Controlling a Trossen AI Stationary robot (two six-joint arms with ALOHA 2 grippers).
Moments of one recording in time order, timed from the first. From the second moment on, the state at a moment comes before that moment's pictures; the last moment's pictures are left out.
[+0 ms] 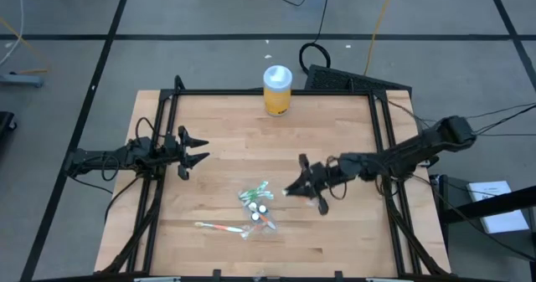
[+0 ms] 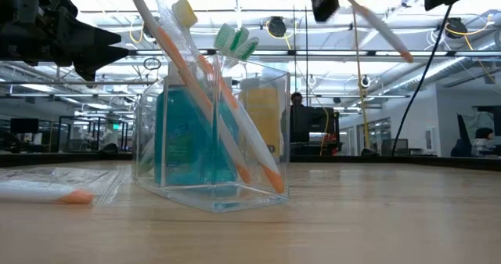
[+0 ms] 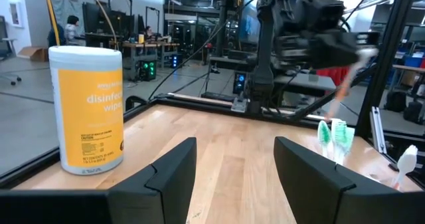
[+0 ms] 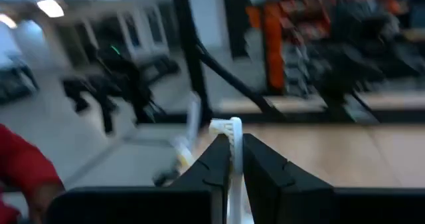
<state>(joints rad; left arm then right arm) 0.01 0.01 0.02 0.08 -0.14 -0.08 0.25 1.35 0.67 0.67 -0.08 0.19</state>
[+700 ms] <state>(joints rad) 0.01 0.01 0.02 0.08 -0.14 -0.08 0.33 1.87 1.01 1.14 -0.14 0.14</state>
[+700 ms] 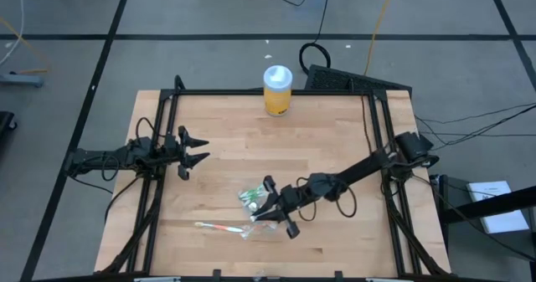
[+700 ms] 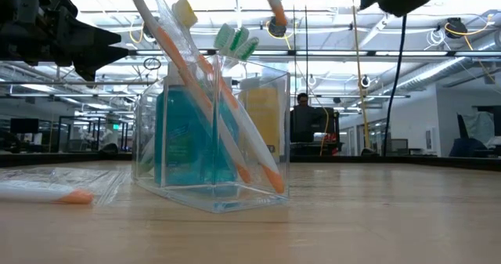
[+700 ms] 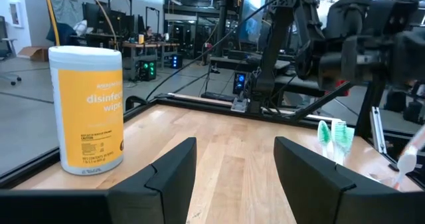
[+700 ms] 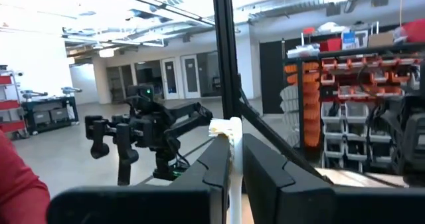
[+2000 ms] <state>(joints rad) 0.01 0.01 0.02 0.08 -0.14 -0.08 0.33 2.03 1.04 1.11 -0.13 0.02</state>
